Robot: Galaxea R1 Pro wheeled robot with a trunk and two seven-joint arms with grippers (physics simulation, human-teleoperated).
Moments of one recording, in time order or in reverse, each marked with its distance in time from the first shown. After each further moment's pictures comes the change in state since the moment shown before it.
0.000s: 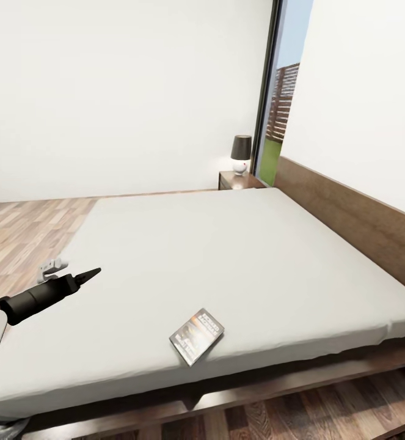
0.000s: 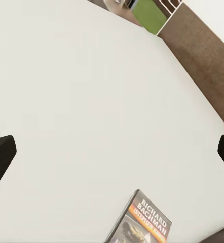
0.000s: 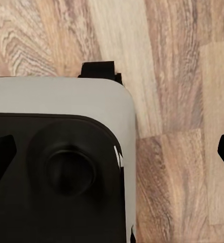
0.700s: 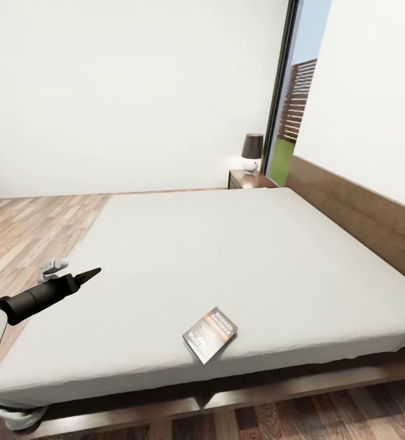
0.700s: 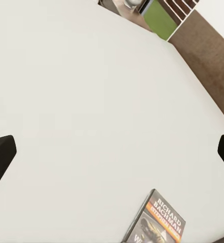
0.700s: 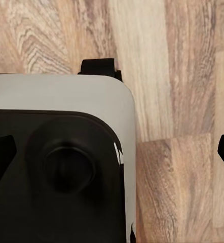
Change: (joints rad) left arm -0.001 0.000 0.000 0.000 0.000 -0.001 0.000; right arm 0.000 0.000 0.000 0.000 0.000 0.000 0.000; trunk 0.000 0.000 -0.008
